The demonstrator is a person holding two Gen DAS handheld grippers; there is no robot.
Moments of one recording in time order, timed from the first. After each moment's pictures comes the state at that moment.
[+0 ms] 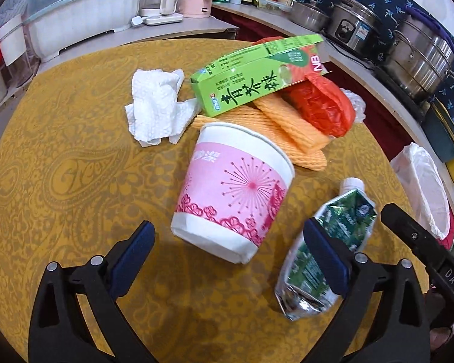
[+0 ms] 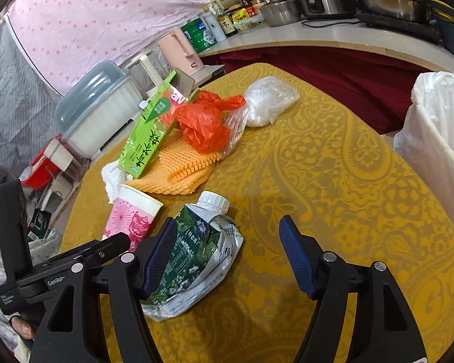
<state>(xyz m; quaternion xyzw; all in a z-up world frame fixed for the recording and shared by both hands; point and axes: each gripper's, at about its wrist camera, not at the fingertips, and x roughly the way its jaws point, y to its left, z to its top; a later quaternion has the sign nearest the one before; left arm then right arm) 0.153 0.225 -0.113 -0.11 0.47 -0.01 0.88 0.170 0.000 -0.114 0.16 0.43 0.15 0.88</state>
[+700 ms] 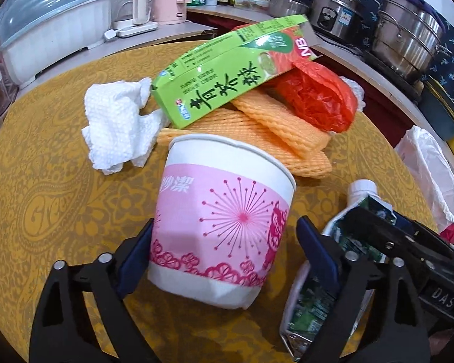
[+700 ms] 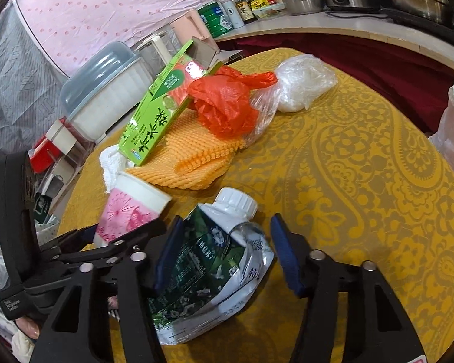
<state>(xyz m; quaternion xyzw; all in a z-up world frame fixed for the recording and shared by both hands) 0.179 0.213 -0.131 -0.06 0.46 -0.04 0.89 0.193 0.031 -0.137 0.14 0.44 0.19 0.87</state>
